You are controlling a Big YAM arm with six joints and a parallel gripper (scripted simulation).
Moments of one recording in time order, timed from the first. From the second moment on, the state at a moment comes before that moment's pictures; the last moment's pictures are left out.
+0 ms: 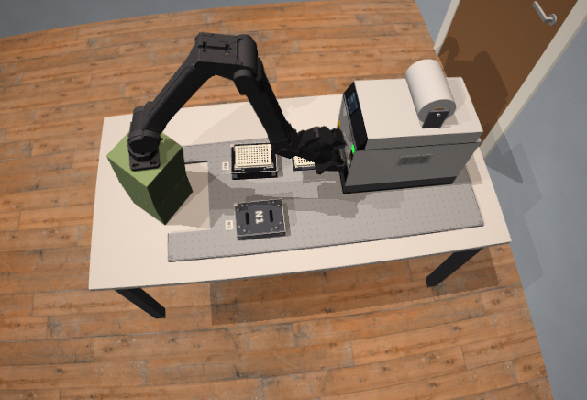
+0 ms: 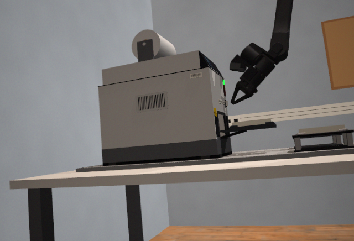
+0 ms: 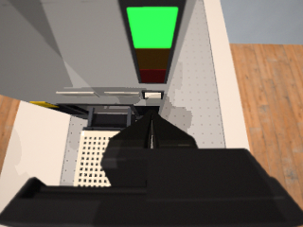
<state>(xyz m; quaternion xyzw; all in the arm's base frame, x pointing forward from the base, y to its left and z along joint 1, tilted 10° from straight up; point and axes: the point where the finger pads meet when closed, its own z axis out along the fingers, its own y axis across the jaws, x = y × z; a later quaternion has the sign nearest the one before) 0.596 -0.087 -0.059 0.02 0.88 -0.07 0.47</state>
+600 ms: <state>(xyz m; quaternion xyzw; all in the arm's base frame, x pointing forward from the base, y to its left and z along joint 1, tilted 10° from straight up) 0.595 -0.086 -0.057 0.02 0.88 -0.06 0.47</state>
